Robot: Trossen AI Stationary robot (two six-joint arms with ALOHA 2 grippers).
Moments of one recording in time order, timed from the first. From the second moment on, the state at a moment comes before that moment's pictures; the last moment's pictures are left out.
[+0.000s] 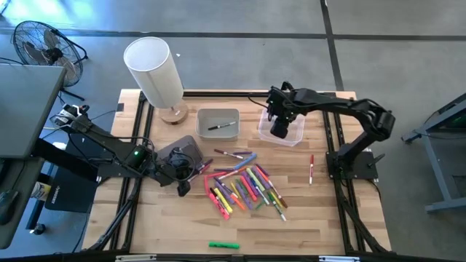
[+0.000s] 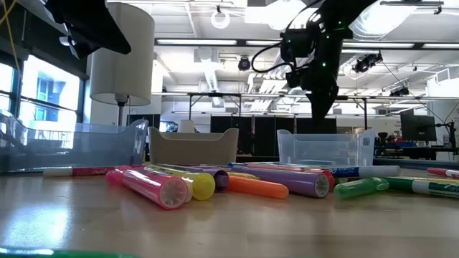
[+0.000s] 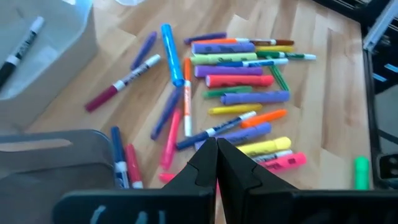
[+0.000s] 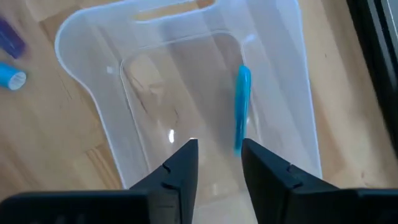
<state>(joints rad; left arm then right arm) -0.50 1.07 0.77 -0.45 -0.50 -0.77 -0.52 1.57 1.16 -0.91 0.09 -0.02</state>
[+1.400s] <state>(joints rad) -0.57 1.78 1.53 -0.88 -0.16 -0.77 0.65 1.27 0.94 -0.76 0.41 1.05</state>
